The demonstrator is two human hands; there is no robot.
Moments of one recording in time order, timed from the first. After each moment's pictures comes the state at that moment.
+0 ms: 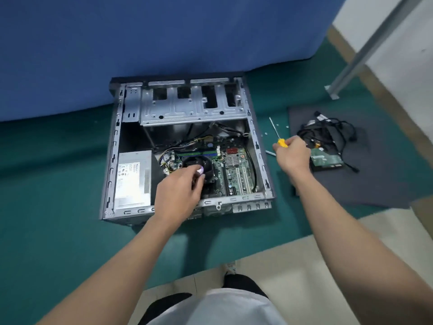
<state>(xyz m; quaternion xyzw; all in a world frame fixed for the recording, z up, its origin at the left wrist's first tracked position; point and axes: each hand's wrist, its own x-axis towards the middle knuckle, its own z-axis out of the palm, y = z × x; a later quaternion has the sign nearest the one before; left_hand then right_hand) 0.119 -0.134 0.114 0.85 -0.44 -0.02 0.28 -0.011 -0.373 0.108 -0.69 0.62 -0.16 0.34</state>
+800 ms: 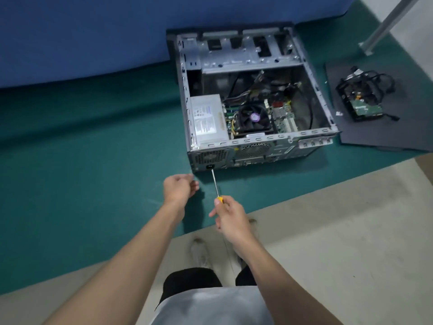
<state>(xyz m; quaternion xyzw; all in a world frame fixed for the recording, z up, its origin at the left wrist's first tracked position) 0.159 0.048 0.067 0.75 0.11 -0.38 0.52 0.024 0.022 0.064 -0.60 0.51 -0.03 0.62</state>
